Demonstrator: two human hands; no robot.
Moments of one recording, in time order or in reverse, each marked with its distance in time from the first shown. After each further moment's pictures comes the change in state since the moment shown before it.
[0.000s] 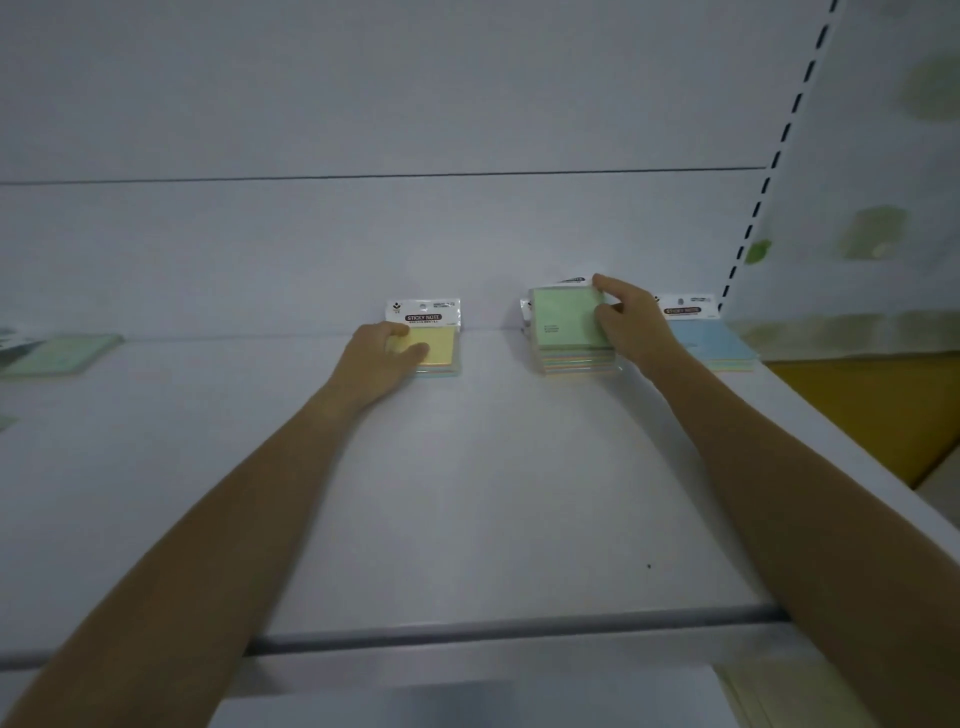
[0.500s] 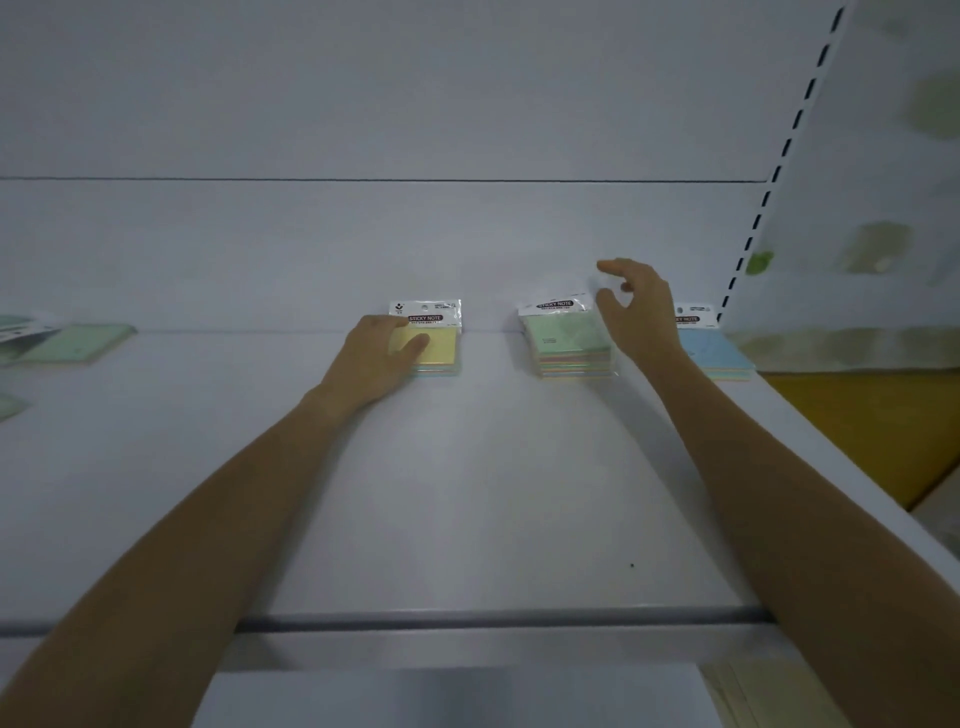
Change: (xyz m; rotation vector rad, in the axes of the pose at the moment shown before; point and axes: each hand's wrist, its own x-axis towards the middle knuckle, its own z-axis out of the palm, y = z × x) left_hand -0.009 0.002 -0.006 0.114 0.024 0.054; right_hand -0.008 -0.014 -0.010 -0.084 0.143 -0.183
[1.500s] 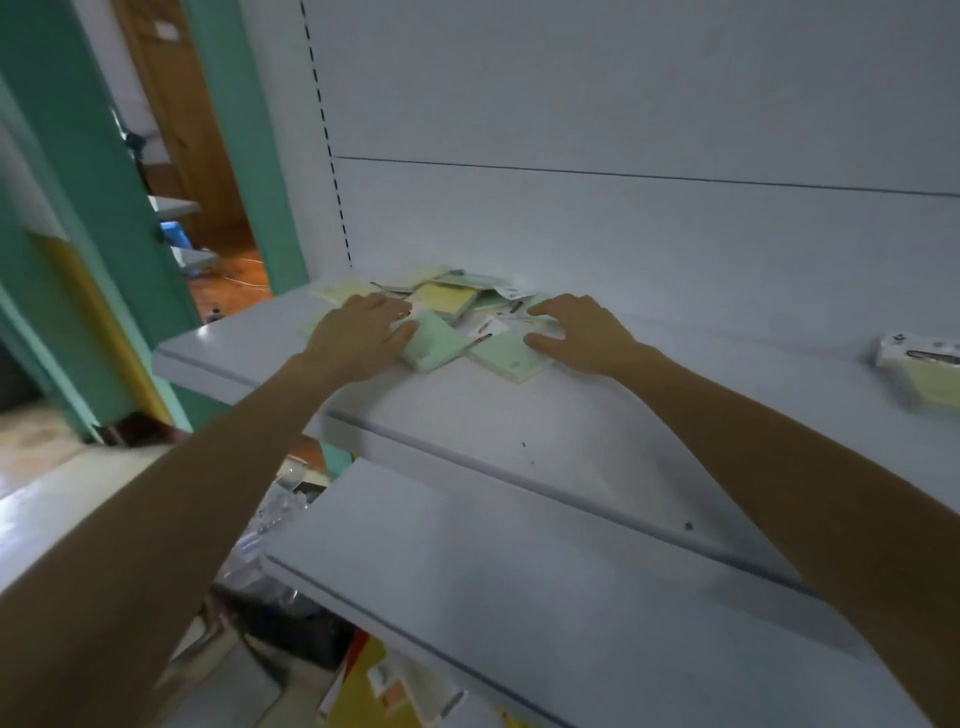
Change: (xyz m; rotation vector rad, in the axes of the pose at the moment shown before) left_hand -0.158 -0.333 -0.346 0.583 0.104 -0.229; right_hand -0.142 -0.358 0.357 -0.280 -0.721 -0.565
